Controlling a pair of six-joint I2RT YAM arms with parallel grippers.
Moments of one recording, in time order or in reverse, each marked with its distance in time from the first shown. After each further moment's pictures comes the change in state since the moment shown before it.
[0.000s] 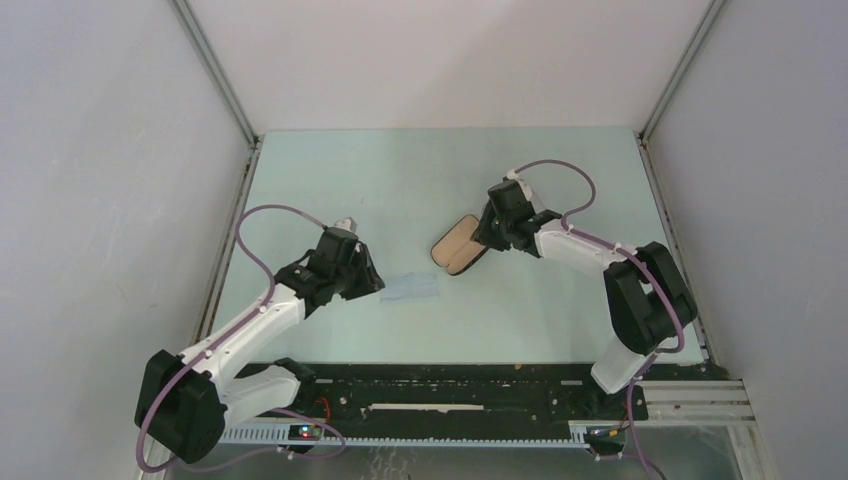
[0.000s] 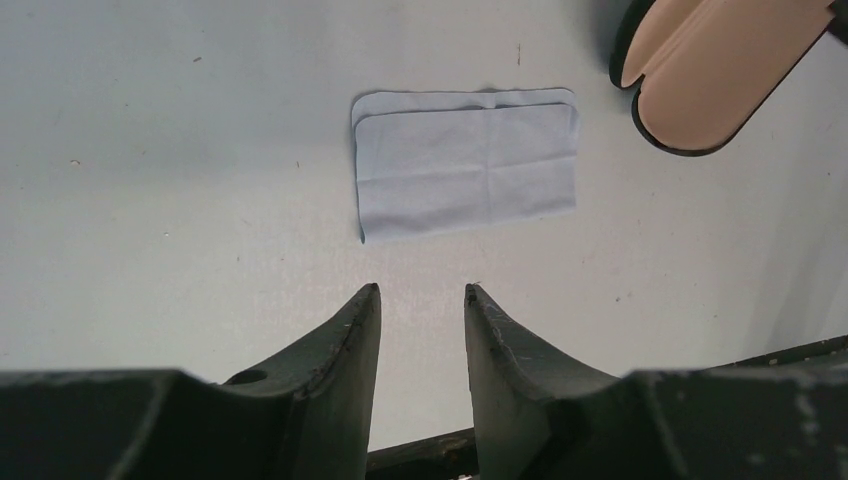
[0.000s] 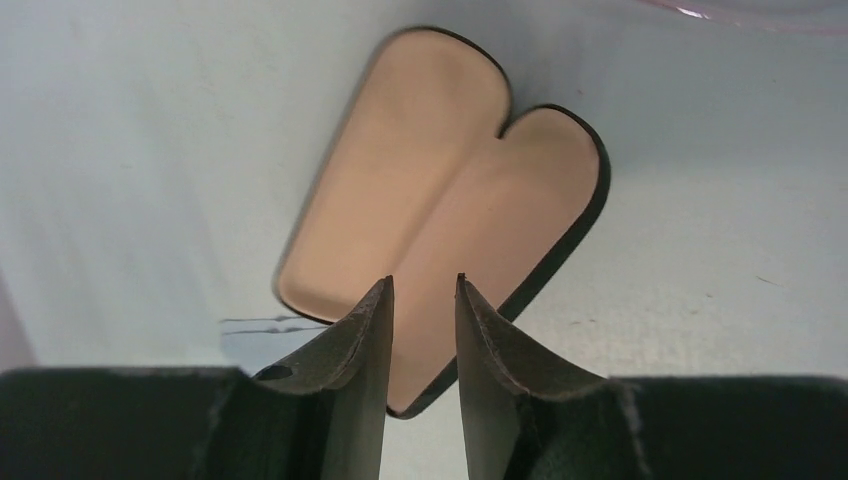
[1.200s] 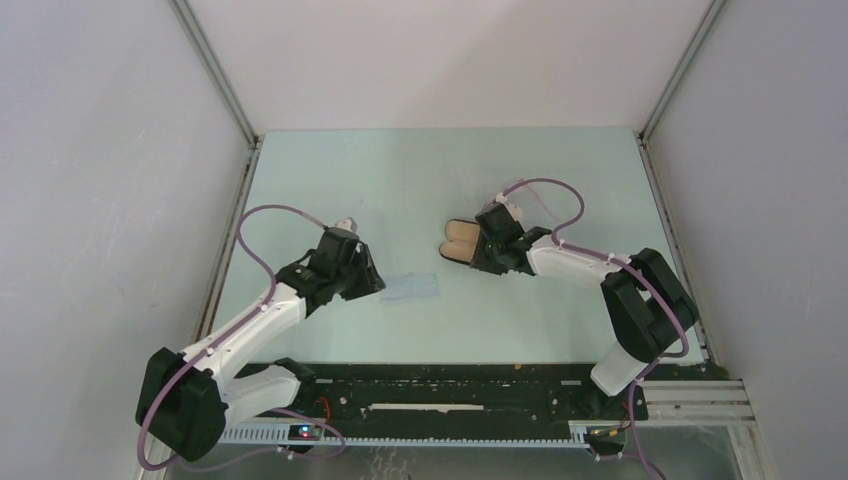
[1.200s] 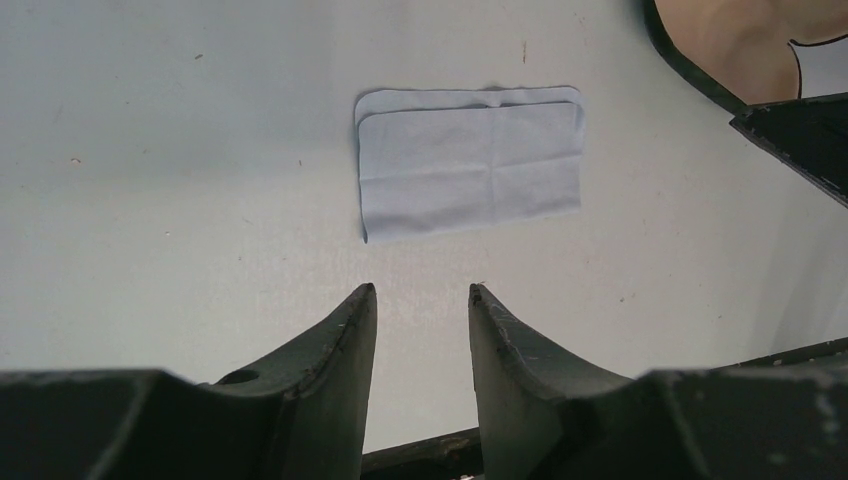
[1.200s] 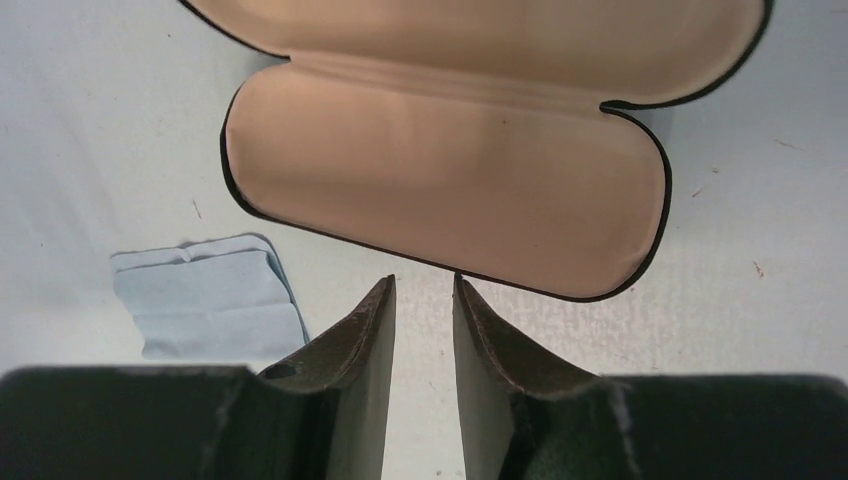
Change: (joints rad) left arm 0.000 0.009 0.000 -0.001 0.000 0.001; right arm 0.113 -0.012 -0.097 -0.087 0.065 -0.003
